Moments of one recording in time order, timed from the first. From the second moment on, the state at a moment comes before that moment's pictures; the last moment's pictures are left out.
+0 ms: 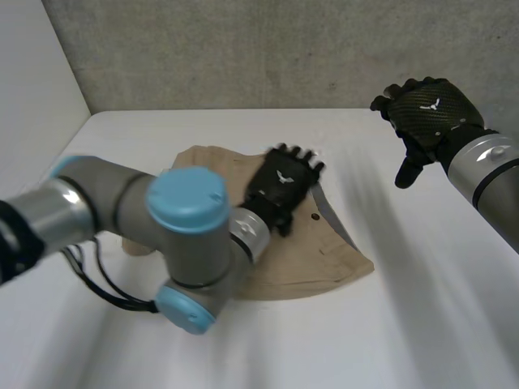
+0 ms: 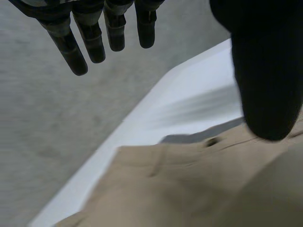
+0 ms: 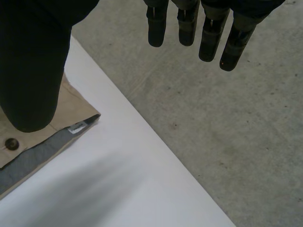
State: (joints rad) left arm 3.95 -2.27 -1.19 3.38 -1.52 3.57; right arm 1.88 -1.37 1.43 0.04 1.39 2.65; left_hand 0.22 0.21 0.22 0.21 0.05; right_hand 0.20 0.21 0.20 0.23 0.06
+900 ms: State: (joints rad) left arm 4.26 -1.79 -1.79 3.21 -1.69 3.29; right arm 1.86 -1.06 1.68 -0.07 1.15 2.51; left_hand 0.55 0.55 0.55 0.55 0.37; right_hand 0.64 0.76 0.76 0.76 0.55
